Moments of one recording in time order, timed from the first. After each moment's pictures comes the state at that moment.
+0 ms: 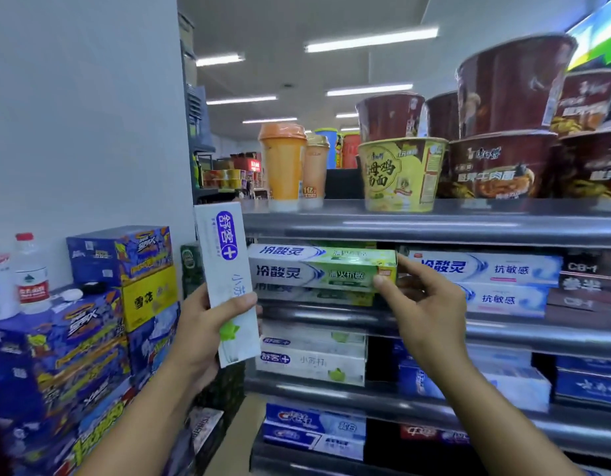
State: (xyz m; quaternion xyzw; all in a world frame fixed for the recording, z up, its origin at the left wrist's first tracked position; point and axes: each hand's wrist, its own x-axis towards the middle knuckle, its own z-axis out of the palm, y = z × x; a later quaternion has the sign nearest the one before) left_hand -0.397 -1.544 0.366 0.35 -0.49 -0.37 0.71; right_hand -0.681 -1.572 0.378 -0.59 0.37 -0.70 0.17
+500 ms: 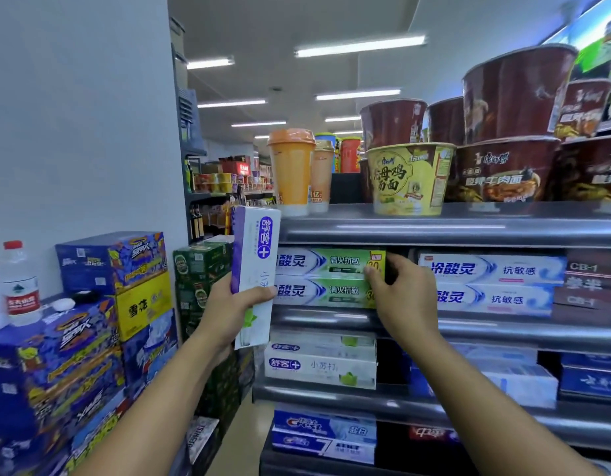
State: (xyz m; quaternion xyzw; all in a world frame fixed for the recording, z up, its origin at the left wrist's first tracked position) left_hand -0.379 -1.597 0.380 0.40 -0.54 -0.36 0.65; right_hand -0.643 -1.613 0.396 -0.61 0.56 -0.56 0.04
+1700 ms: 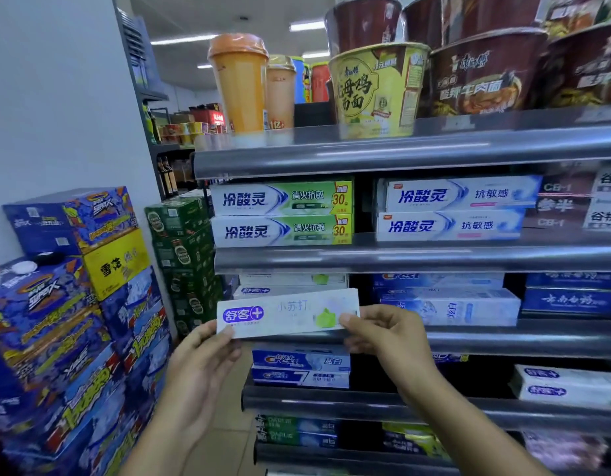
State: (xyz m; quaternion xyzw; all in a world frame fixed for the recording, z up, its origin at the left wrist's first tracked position) left_hand -0.398 -1.533 0.241 0.40 -0.34 -0.50 0.69; right_hand -0.674 -1.553 0.260 -0.50 0.42 -0.59 0.47
